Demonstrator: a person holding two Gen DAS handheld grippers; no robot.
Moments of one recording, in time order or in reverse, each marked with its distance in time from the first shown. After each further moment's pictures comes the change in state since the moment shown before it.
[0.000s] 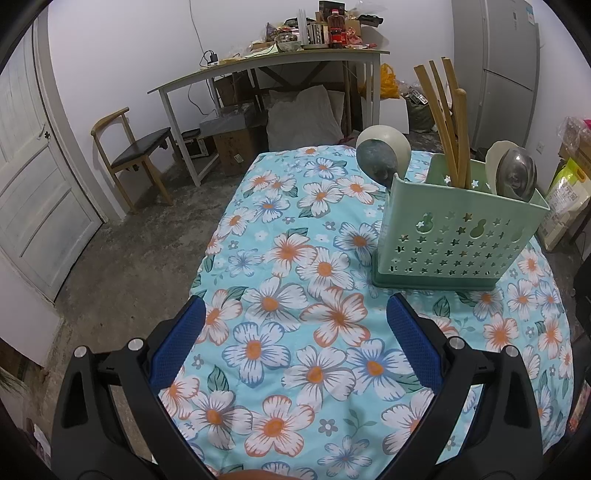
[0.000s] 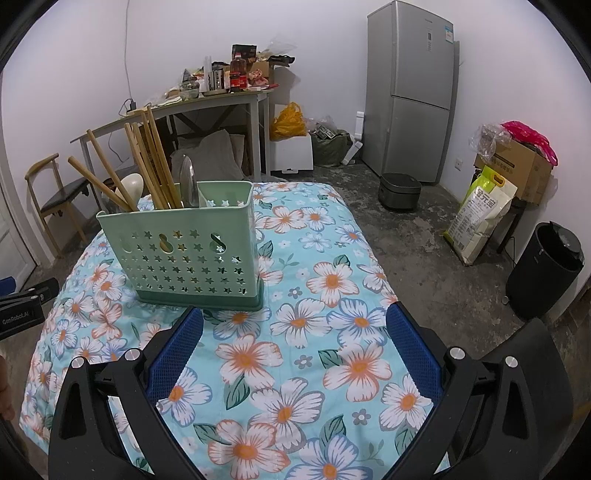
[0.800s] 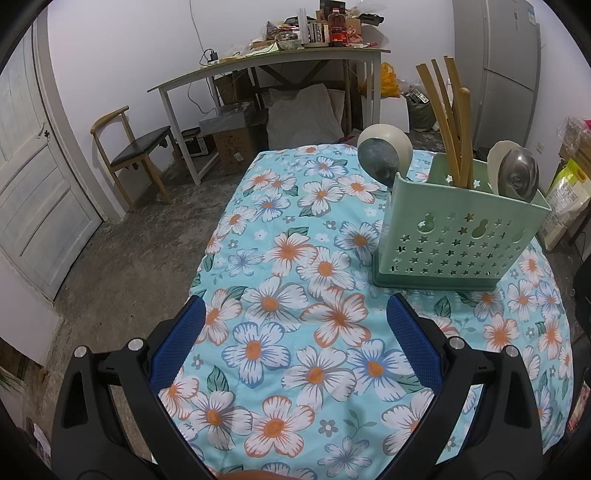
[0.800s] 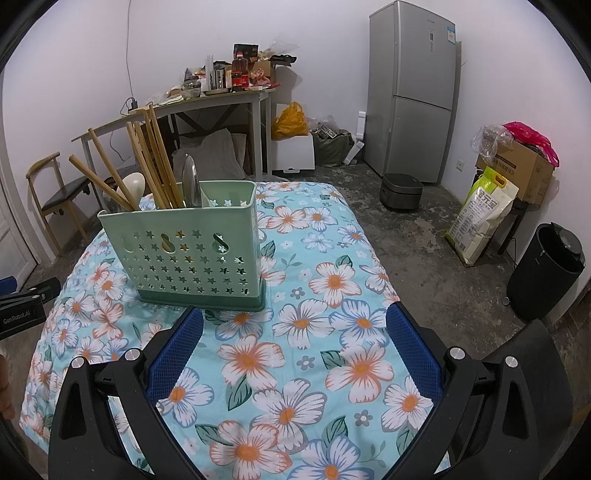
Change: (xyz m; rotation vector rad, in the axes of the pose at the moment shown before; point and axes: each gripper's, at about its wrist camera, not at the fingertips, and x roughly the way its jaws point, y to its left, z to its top) left arm 0.001 -0.002 -0.001 -0.002 0.004 -0.002; right arm 0.001 0.003 -0.001 -0.003 0.000 0.003
